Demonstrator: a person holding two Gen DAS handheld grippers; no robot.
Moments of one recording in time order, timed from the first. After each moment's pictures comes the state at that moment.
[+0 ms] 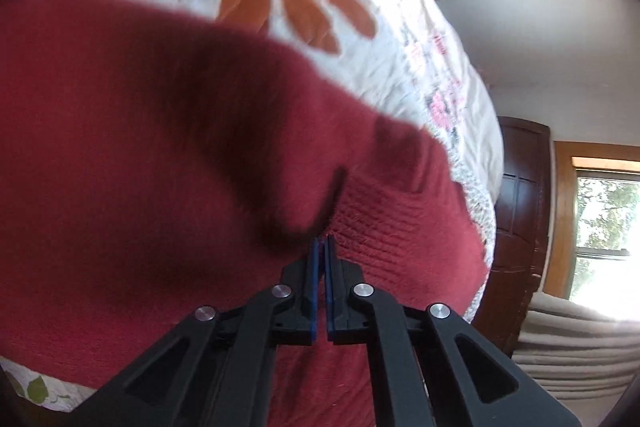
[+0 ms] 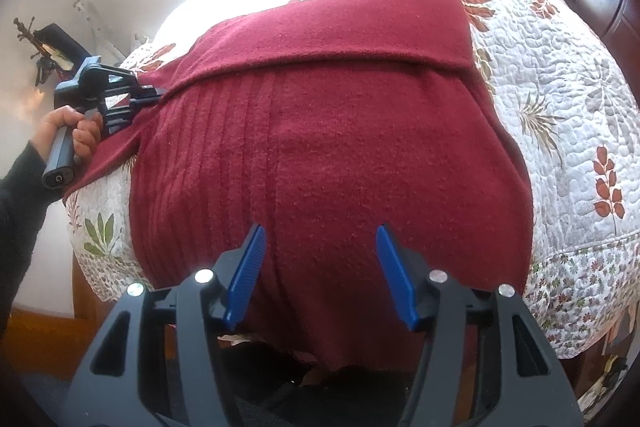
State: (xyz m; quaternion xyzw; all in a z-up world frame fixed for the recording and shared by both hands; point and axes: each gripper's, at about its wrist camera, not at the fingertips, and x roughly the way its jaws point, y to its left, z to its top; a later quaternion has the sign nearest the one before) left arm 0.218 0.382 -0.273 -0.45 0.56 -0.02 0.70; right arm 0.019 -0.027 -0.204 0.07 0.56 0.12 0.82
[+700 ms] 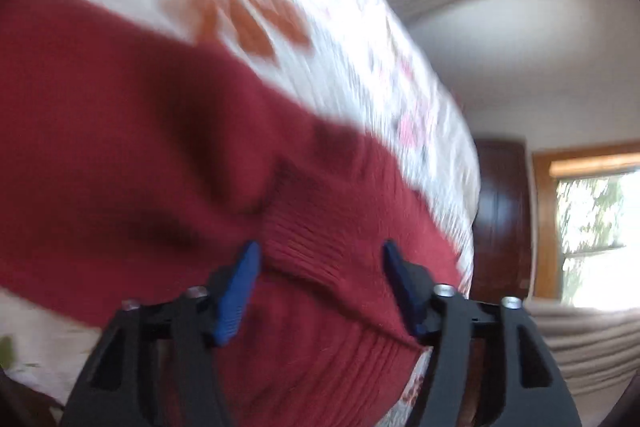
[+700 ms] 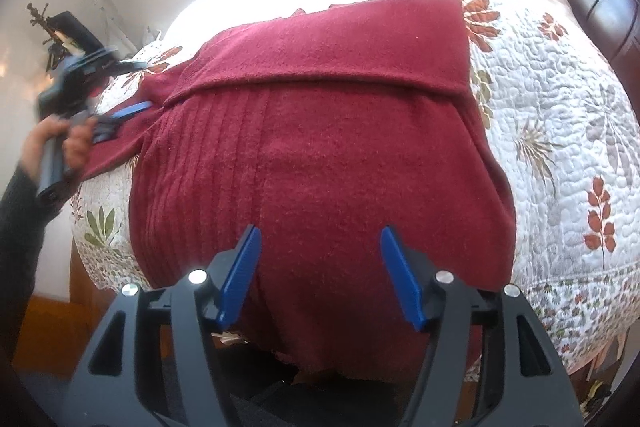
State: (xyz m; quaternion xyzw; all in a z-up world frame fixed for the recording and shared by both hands) left arm 0.169 0.387 -0.225 -0.47 0.46 -0.02 0.75; right arm 0.034 -0.044 -0.195 0.05 0.55 0.15 0.82
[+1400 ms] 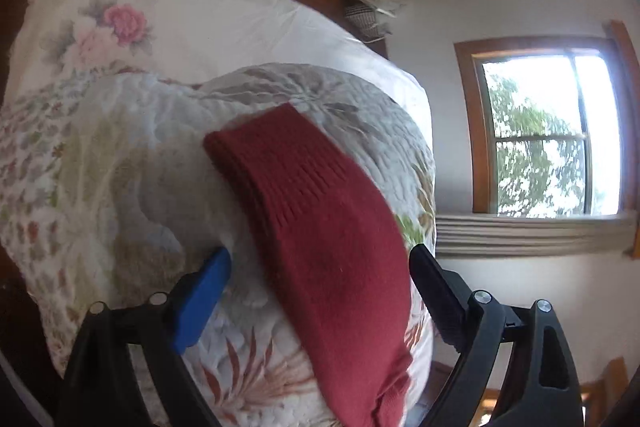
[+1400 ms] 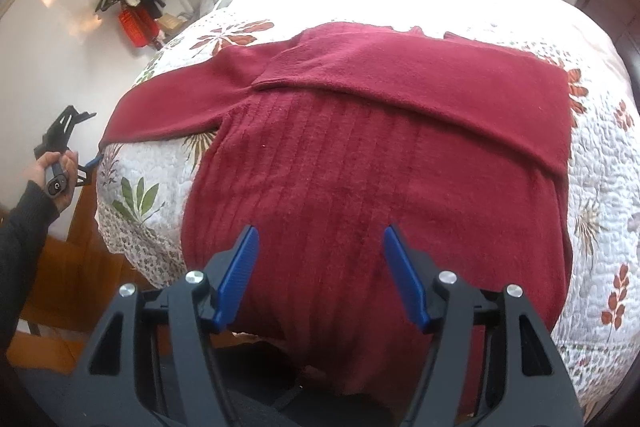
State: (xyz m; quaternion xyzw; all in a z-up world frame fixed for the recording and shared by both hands) left arm -0.050 0.674 -0.277 -0.67 0.22 0.23 0.67; right arm 0.039 0.056 -0.174 -0.02 0.53 0.24 0.81
